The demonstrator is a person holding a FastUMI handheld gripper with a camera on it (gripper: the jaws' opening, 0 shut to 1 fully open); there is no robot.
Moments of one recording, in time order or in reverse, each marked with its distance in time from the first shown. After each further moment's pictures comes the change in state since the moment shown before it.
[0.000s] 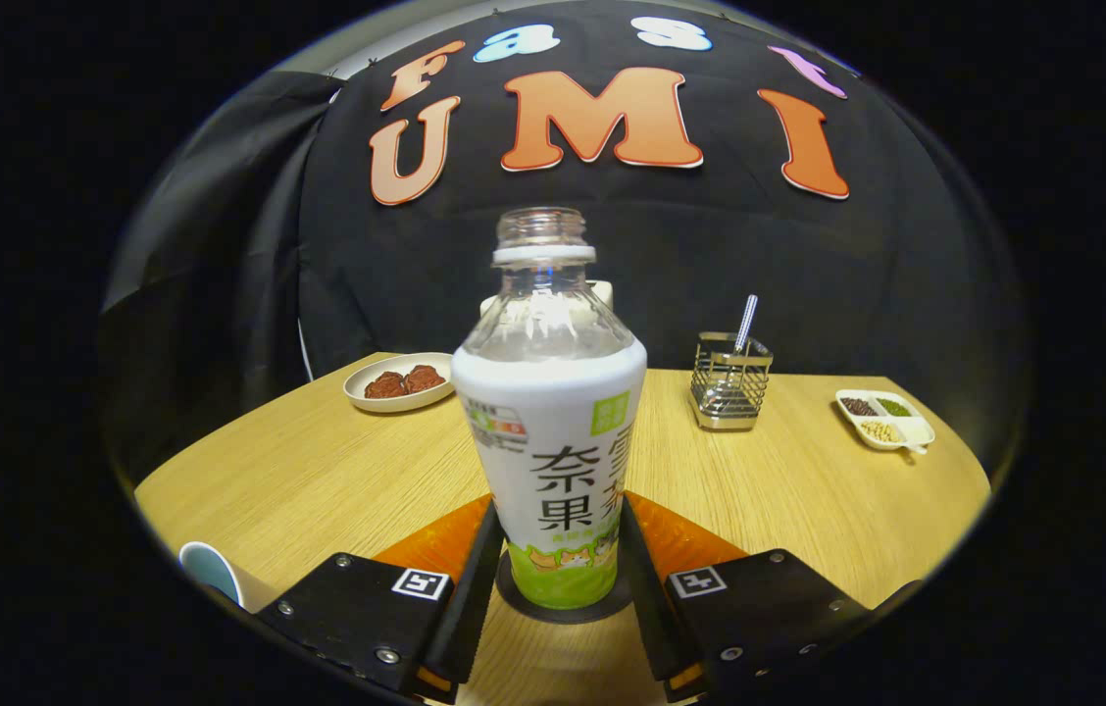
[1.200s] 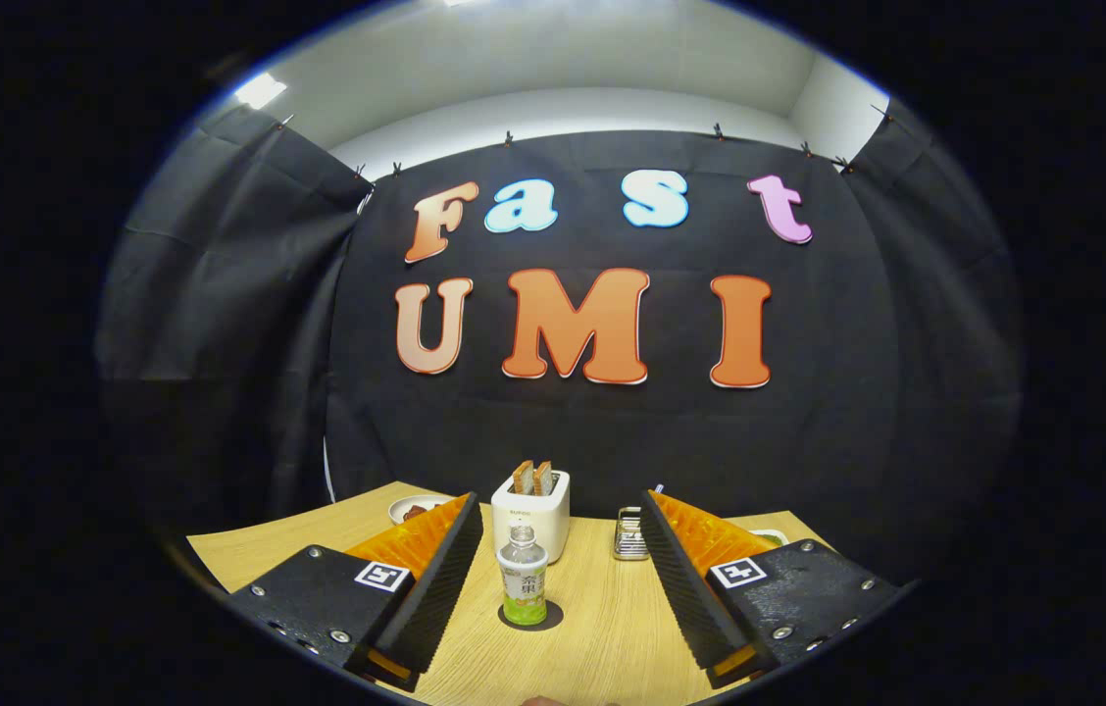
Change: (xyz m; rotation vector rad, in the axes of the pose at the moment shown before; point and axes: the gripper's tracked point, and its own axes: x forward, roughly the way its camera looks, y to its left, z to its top) arm -0.290 -0.023 0.197 -0.100 -0.467 -0.085
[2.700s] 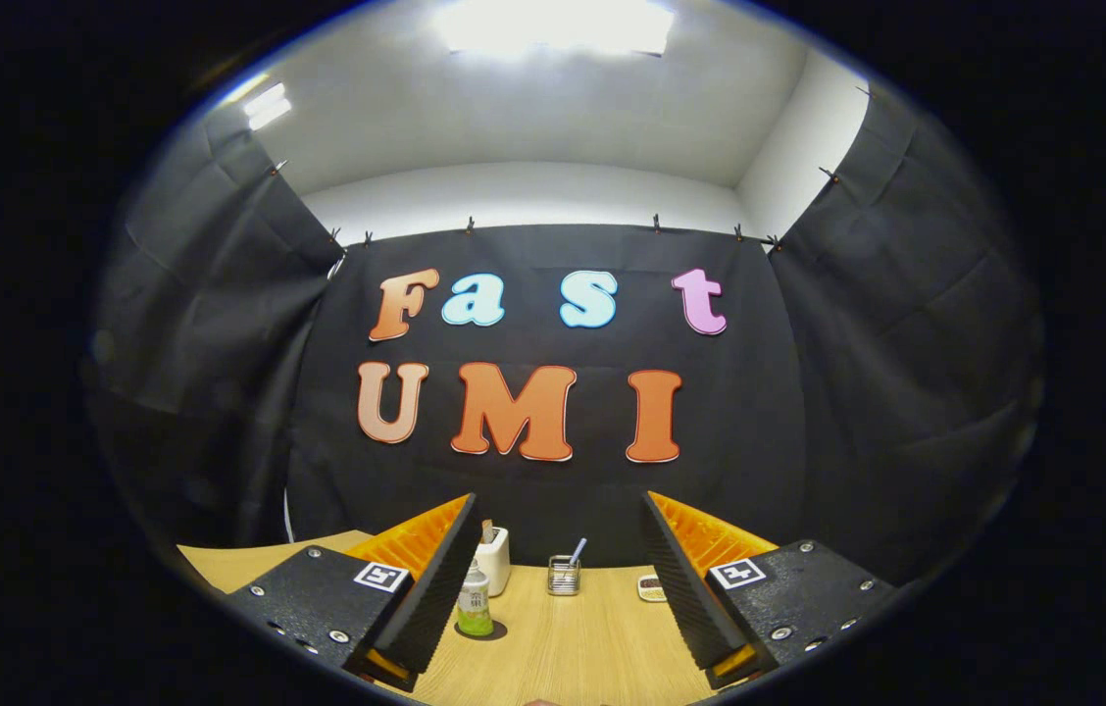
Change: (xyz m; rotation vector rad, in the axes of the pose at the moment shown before) arm -0.122 -0.048 0.060 0.002 -0.228 -0.150
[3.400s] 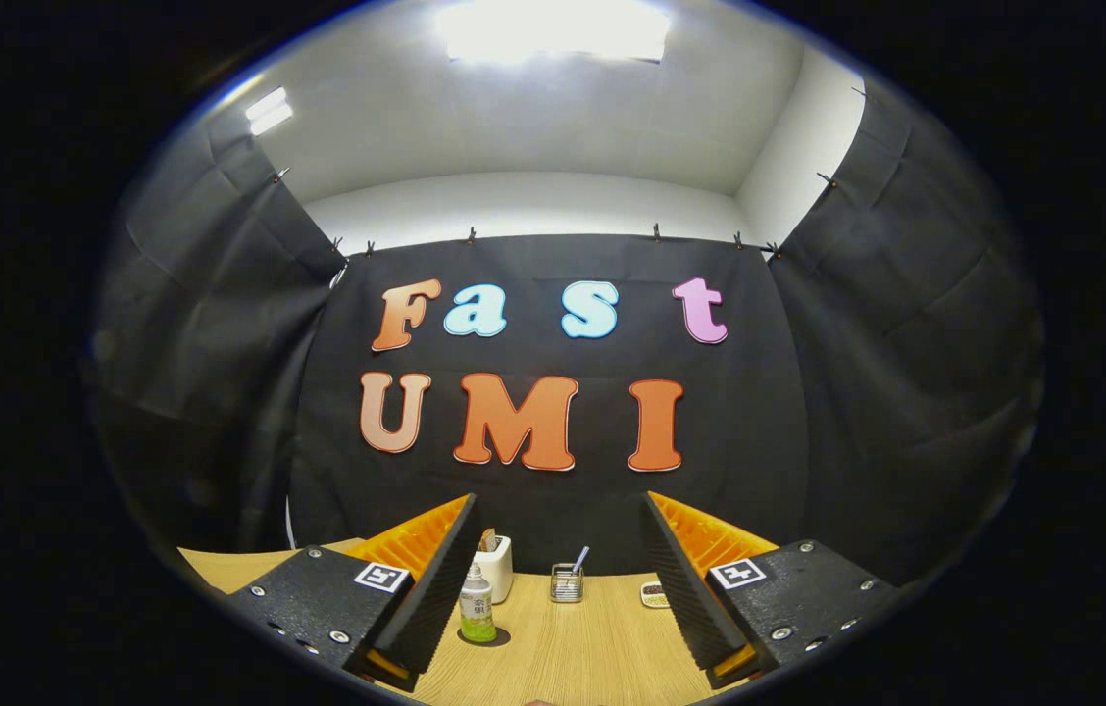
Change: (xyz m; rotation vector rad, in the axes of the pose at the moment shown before) arm 0.000 0.002 0.001 -0.015 -0.017 -0.003
